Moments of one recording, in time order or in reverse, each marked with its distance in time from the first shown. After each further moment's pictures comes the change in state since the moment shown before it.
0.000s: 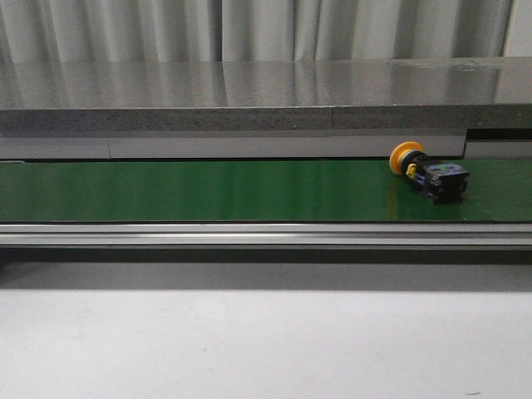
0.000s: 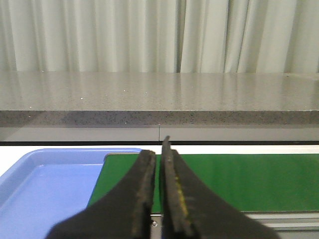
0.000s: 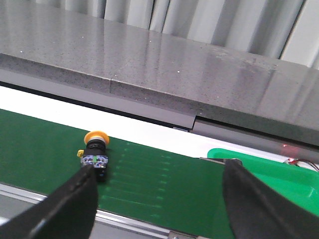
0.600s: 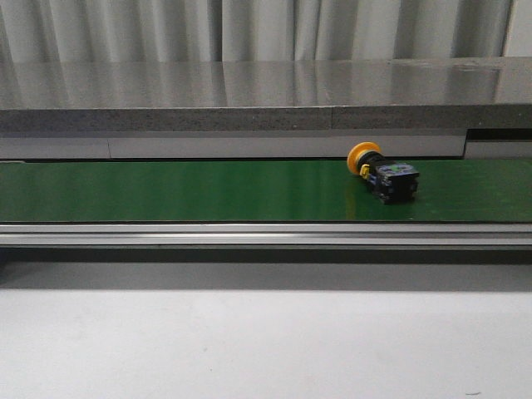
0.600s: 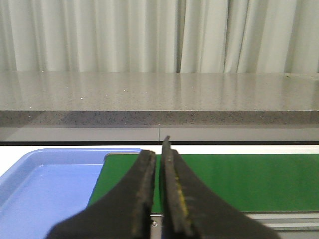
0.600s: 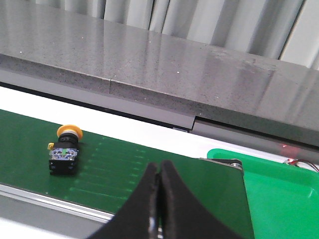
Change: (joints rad) left arm 0.000 0.000 0.000 0.000 0.000 0.000; right arm 0.000 0.000 0.000 0.000 -0.001 -0.002
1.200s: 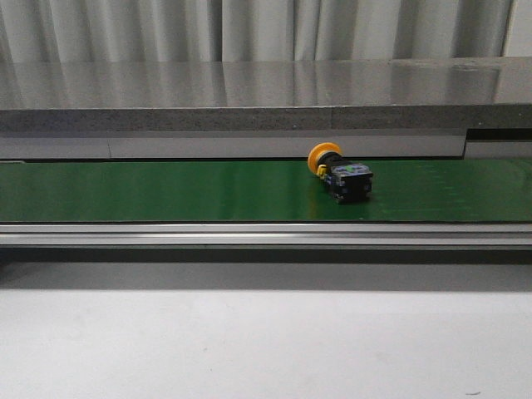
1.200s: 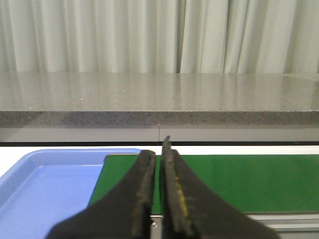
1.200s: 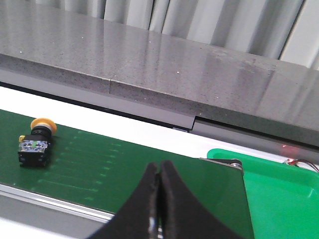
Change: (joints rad) left arm 0.000 0.000 0.000 0.000 0.000 0.000; right arm 0.000 0.000 0.000 0.000 0.000 0.000
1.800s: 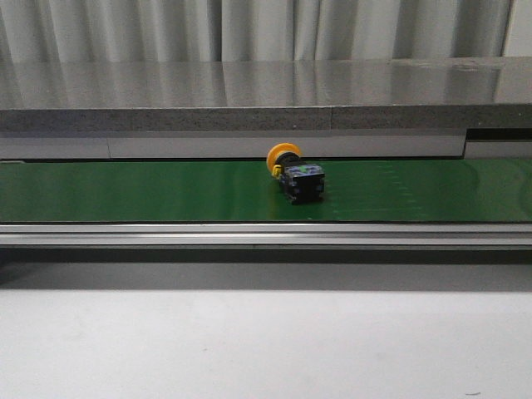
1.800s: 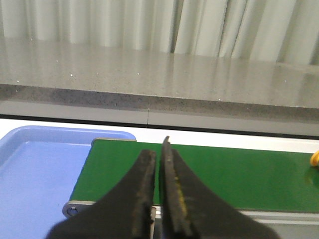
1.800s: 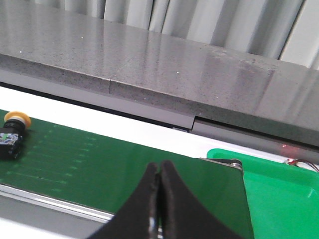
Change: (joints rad) left arm 0.000 0.118 -0.185 -0.090 0.188 0.000; right arm 0.000 0.000 0.000 0.000 0.000 0.000
